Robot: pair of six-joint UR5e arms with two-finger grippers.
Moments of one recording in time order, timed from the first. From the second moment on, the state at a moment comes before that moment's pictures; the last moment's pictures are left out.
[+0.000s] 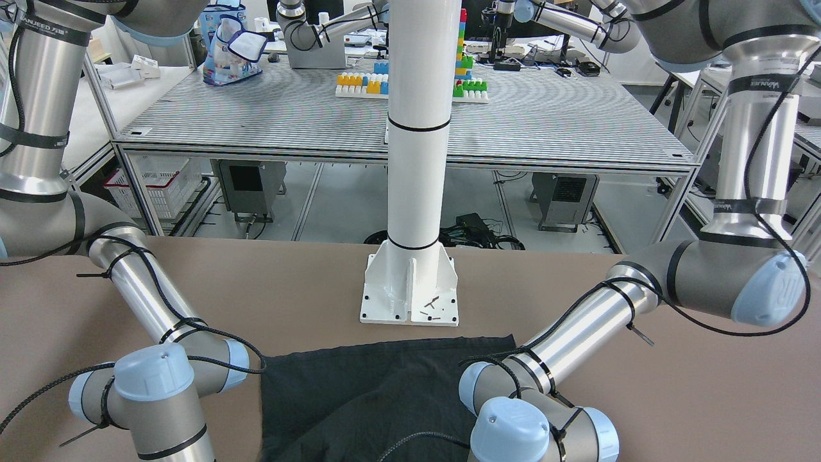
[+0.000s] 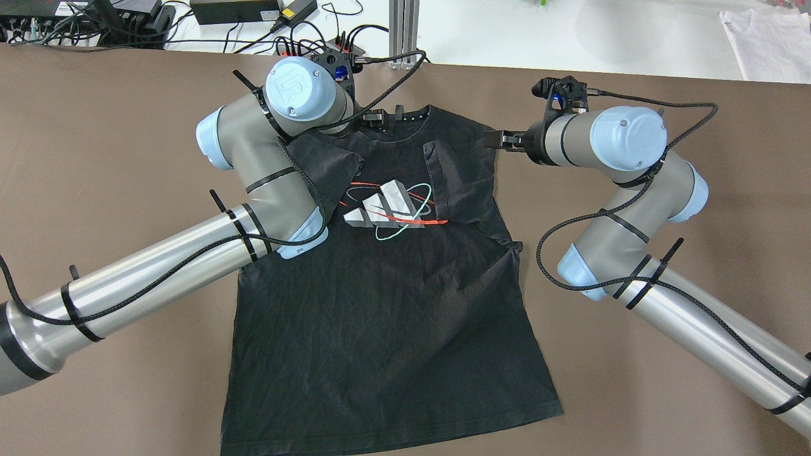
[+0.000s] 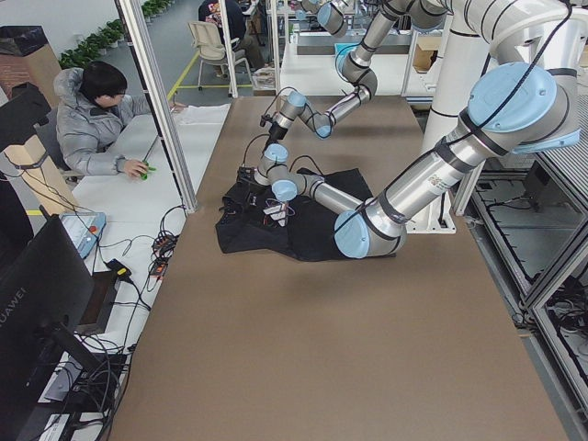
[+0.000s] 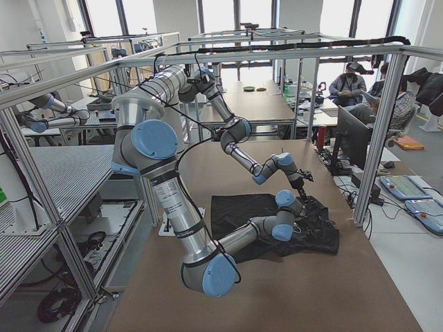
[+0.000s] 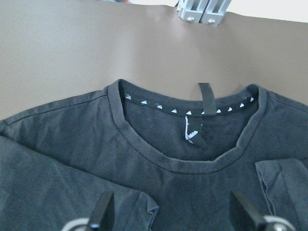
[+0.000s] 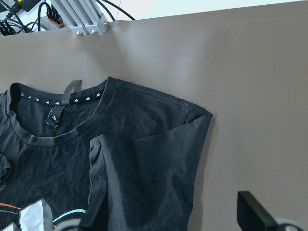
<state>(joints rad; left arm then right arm) -0.78 -2.55 -1.08 -2.12 -1.70 -1.14 0.86 -0.99 1.41 -0.82 1.77 1.09</state>
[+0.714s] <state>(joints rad) -0.79 -2.18 -1.60 -2.12 -1.88 -1.29 0.87 -1.16 1.61 -0.83 1.99 1.09</state>
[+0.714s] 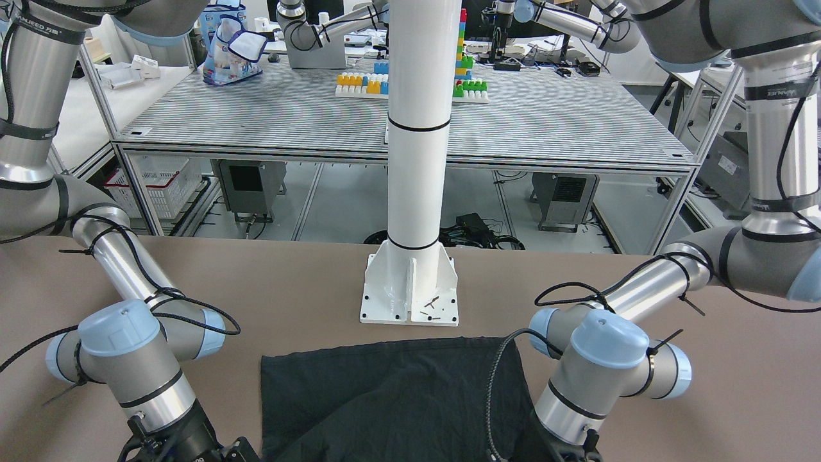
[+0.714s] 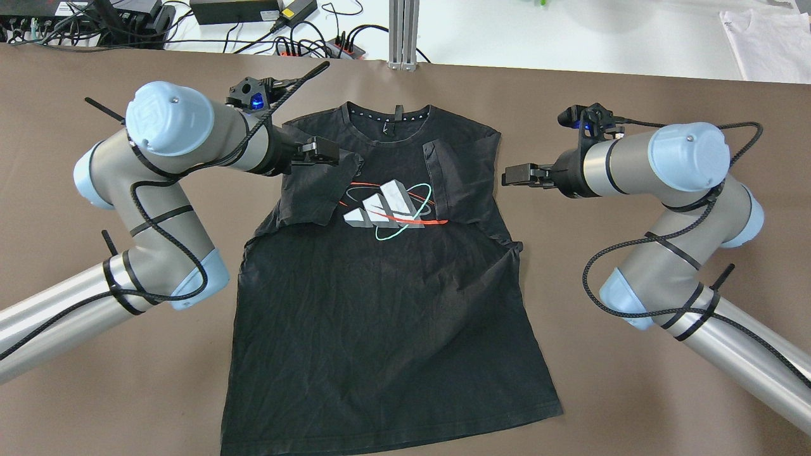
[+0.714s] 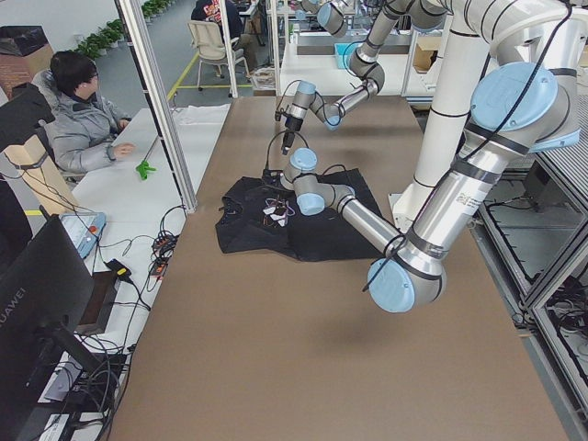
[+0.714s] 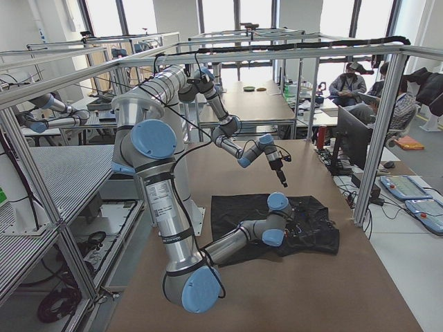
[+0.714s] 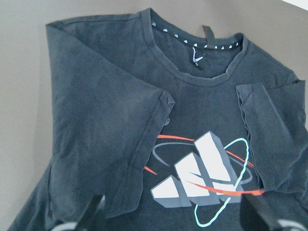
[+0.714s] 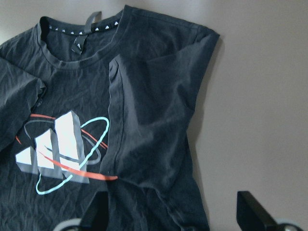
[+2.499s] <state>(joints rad) -0.57 -1.69 -1.94 -2.36 -1.70 -1.55 0.50 -1.62 1.81 -0.52 1.98 1.48</state>
